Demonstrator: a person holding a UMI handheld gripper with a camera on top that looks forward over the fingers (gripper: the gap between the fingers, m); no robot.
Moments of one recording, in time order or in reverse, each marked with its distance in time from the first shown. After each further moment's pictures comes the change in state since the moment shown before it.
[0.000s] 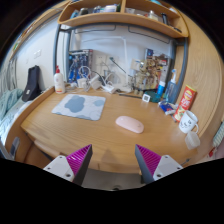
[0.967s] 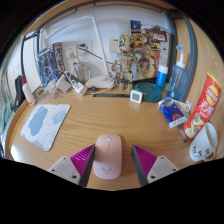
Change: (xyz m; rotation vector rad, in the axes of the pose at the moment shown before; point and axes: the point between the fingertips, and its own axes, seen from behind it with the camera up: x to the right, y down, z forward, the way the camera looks) arm -0.134 -0.360 0.194 -0.148 -0.020 0.115
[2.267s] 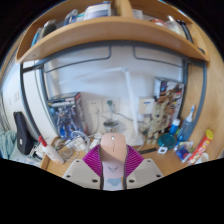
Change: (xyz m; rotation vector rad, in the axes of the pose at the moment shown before) arm -0.238 -0.302 -0.057 0.258 0.124 0.117
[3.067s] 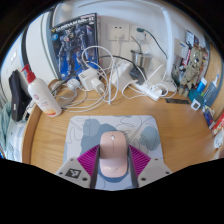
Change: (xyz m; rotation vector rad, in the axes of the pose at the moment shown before) arm -0.103 0.256 0.095 -0.462 -0.018 -0.073
